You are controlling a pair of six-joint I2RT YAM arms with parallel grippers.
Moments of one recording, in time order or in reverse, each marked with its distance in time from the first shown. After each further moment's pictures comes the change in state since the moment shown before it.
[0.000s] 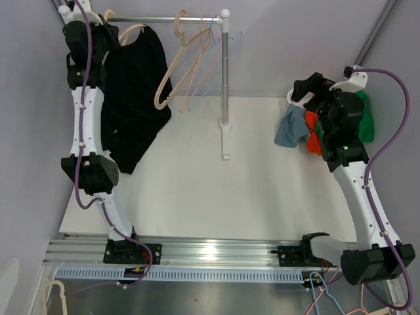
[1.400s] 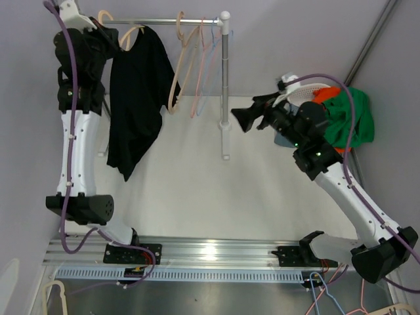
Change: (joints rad) left arm -0.089 -0.347 -0.201 -0.099 -0.118 -0.149; right arm 0.315 0.021 -0.051 0.124 -0.369 -0.176
